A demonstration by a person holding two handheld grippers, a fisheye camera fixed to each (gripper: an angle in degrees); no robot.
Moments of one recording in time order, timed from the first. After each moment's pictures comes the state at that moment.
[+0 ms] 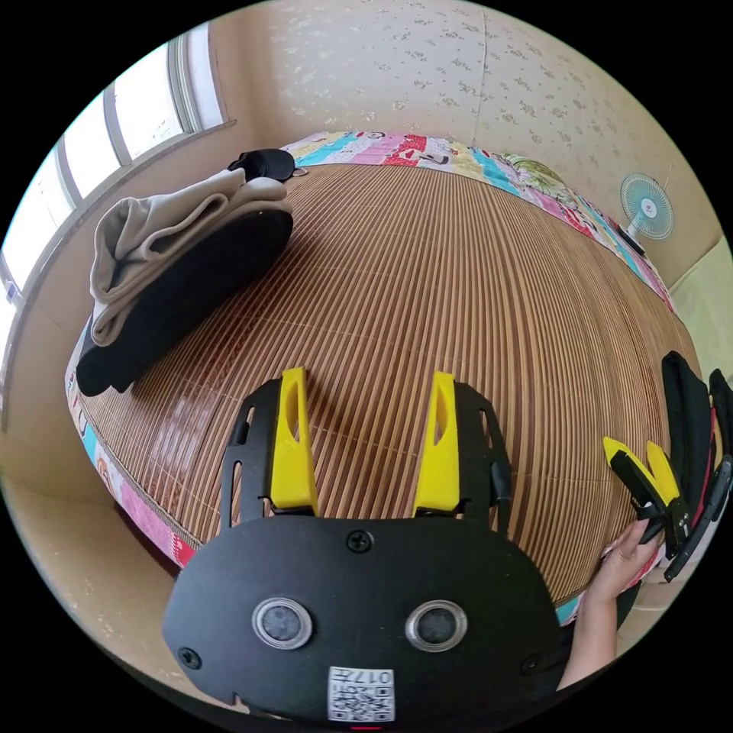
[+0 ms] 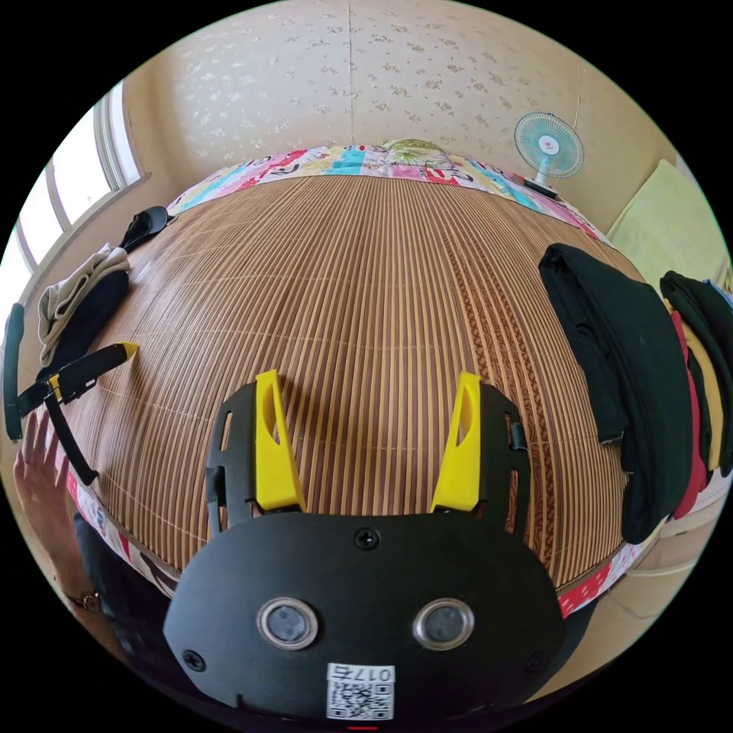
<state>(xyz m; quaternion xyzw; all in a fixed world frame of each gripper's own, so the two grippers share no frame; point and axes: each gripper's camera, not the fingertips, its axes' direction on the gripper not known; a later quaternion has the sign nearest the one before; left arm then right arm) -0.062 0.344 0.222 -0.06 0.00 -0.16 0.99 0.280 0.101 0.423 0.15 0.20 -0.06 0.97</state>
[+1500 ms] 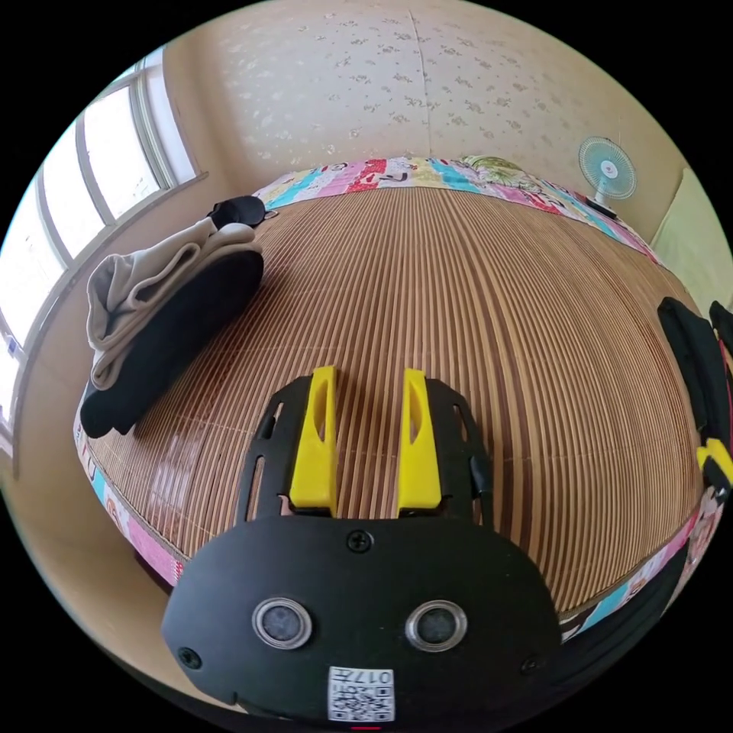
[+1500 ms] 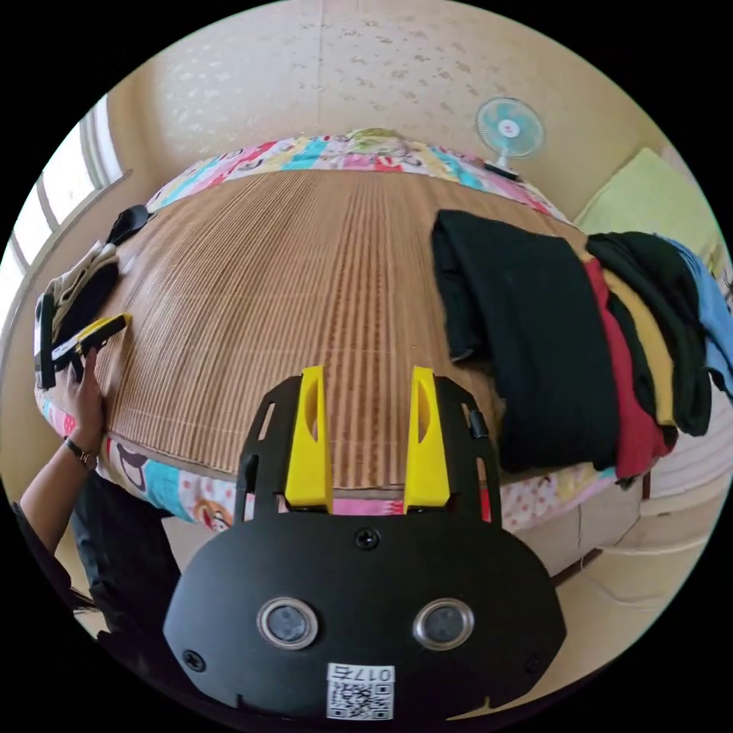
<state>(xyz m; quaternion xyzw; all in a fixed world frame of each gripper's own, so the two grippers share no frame) -0.039 0.359 0.208 0.00 -0.03 -0.07 1.00 0.328 0.134 0.228 0.15 0.24 -0.02 0.96</state>
